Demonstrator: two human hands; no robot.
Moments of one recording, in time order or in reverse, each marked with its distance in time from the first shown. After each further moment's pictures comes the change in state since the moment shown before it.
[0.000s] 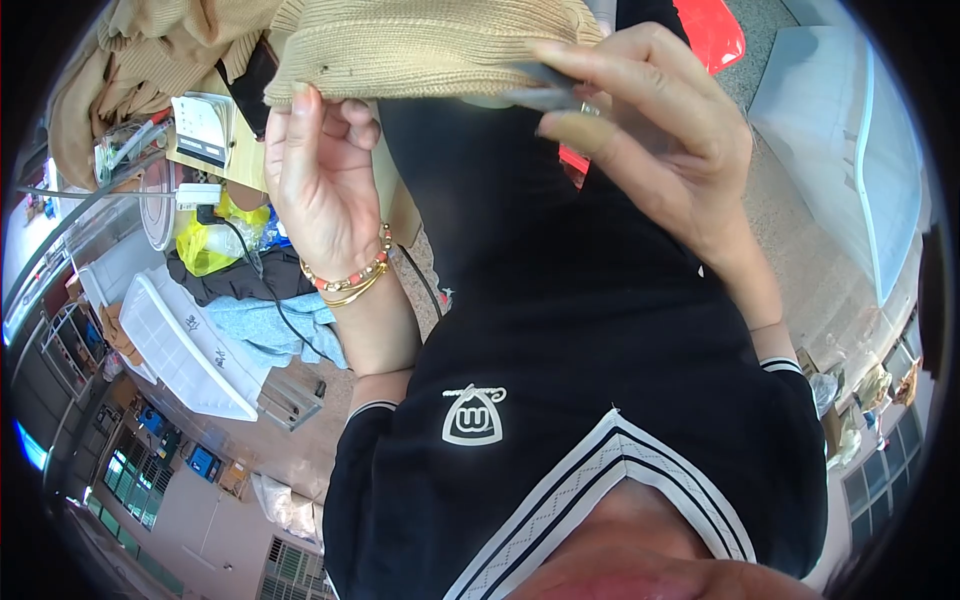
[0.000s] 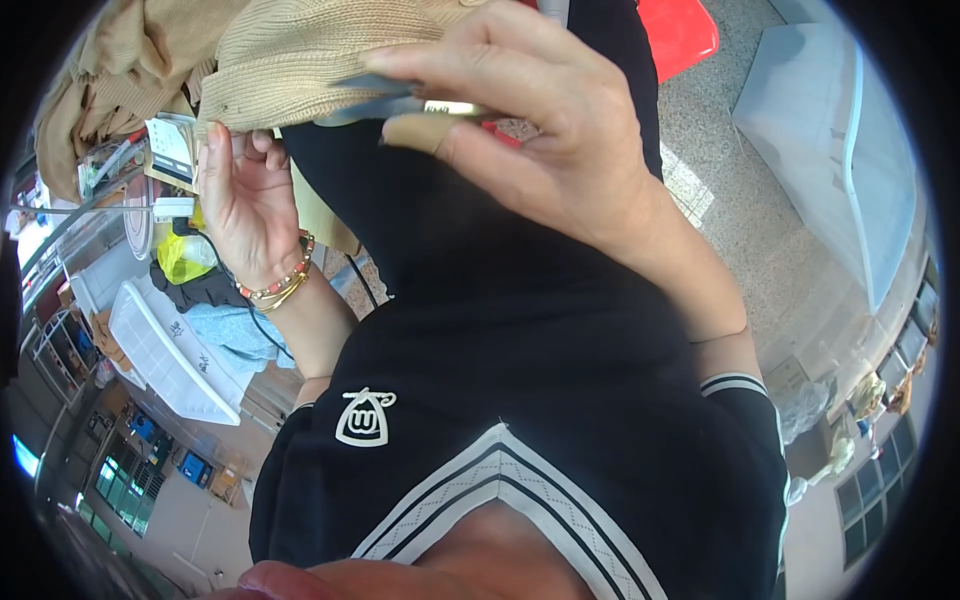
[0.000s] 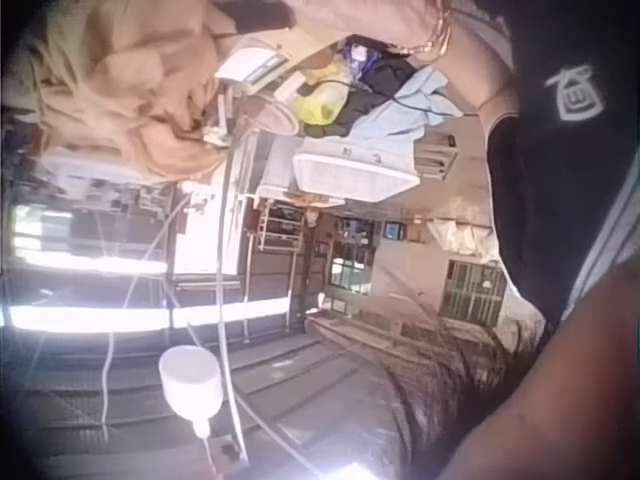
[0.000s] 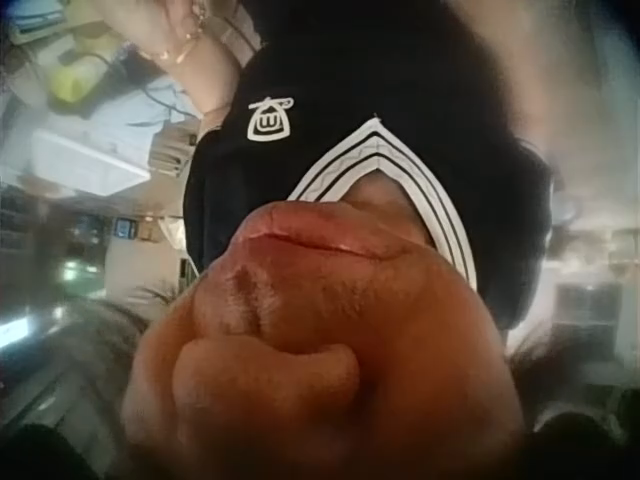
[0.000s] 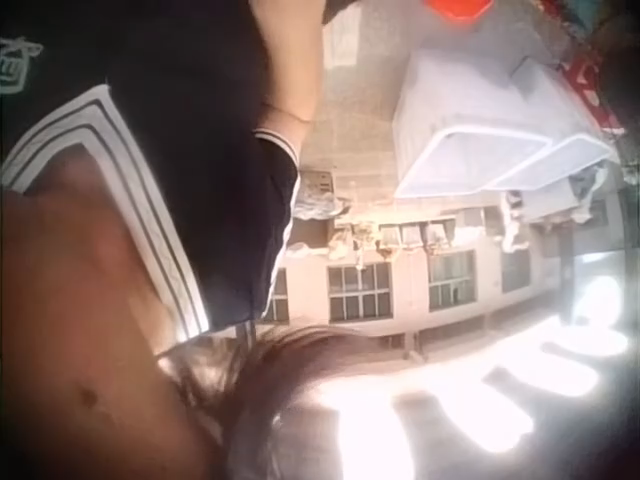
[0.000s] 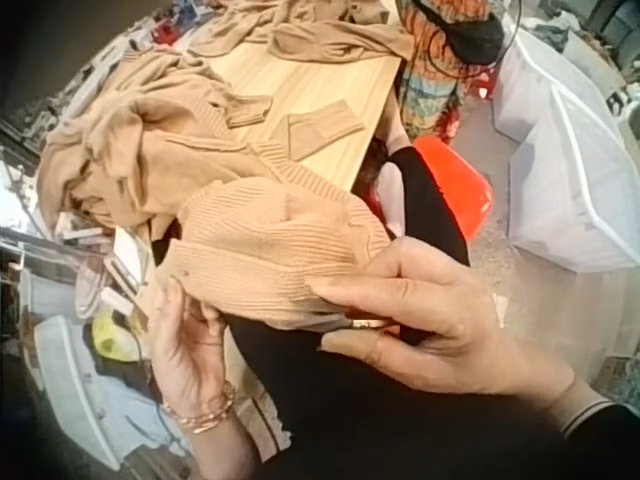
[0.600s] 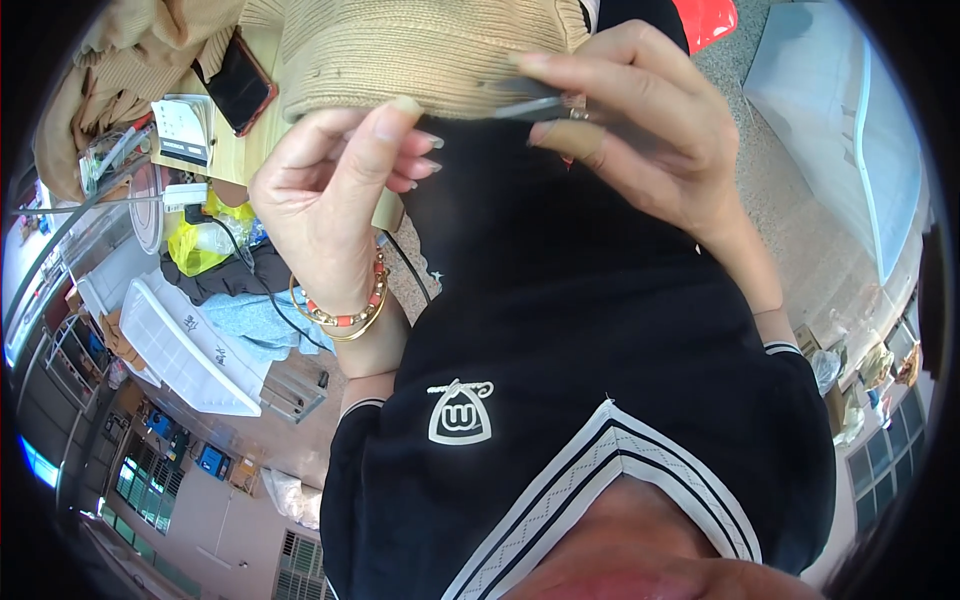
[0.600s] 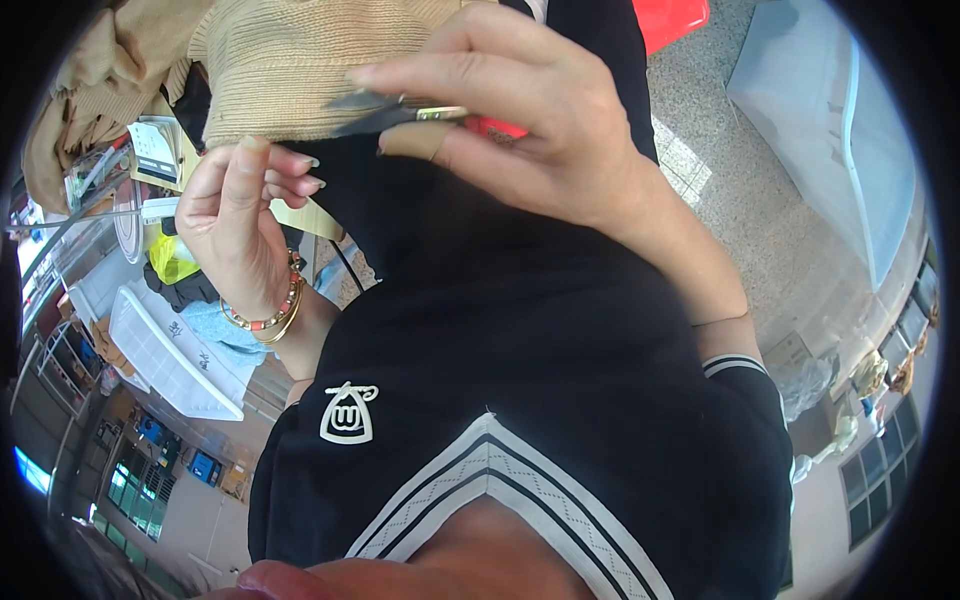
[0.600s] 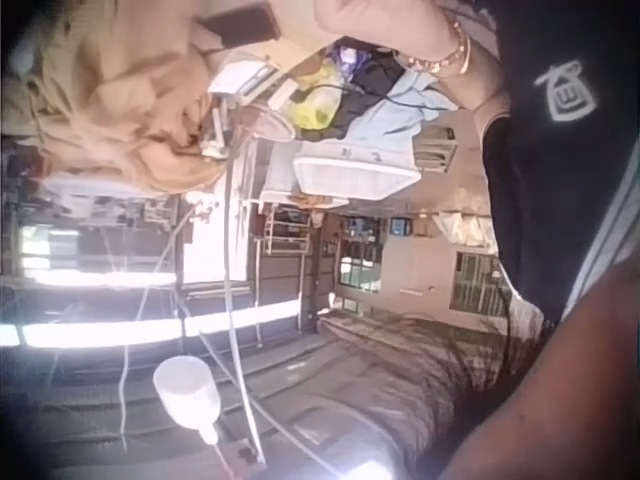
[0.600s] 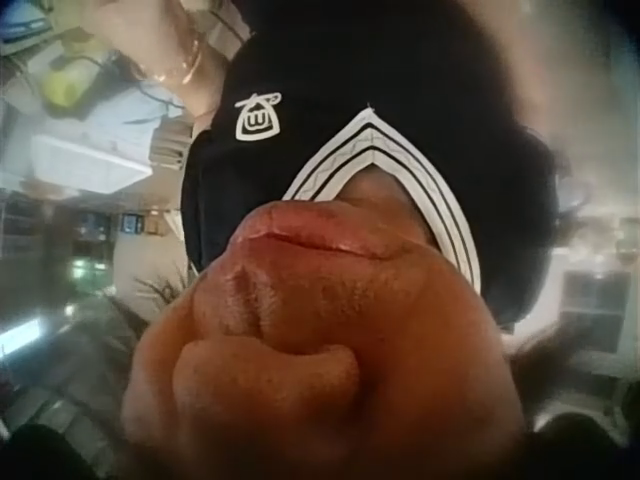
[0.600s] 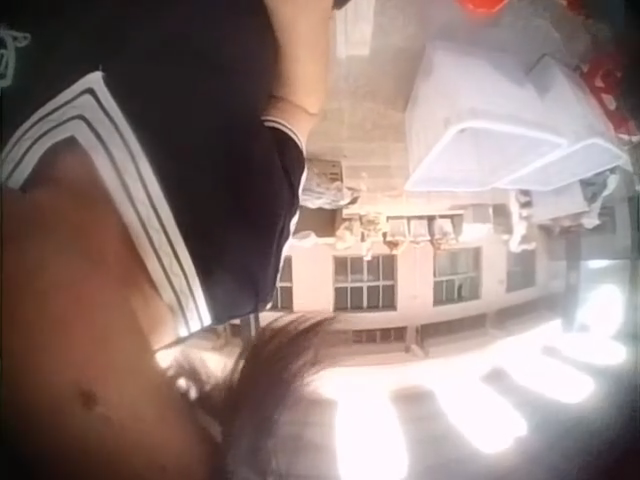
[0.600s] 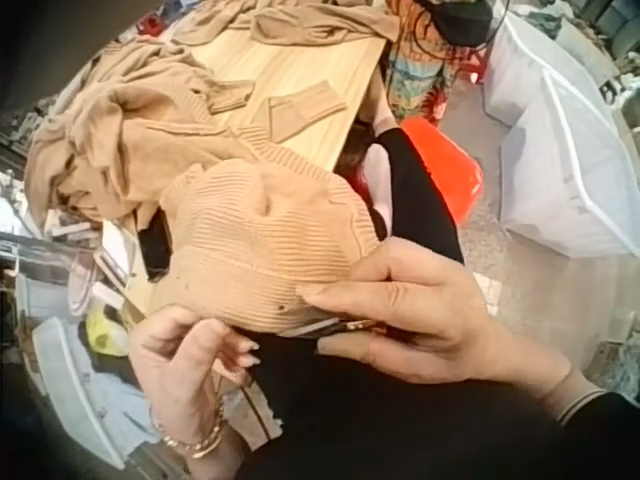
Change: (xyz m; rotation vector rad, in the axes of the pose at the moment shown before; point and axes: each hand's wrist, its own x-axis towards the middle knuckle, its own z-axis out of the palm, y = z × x) left_hand -0.038 0.015 0.032 0.658 -0.149 -0.074; right_hand -0.018 0.005 -0.002 0.038 -0.052 -0.077
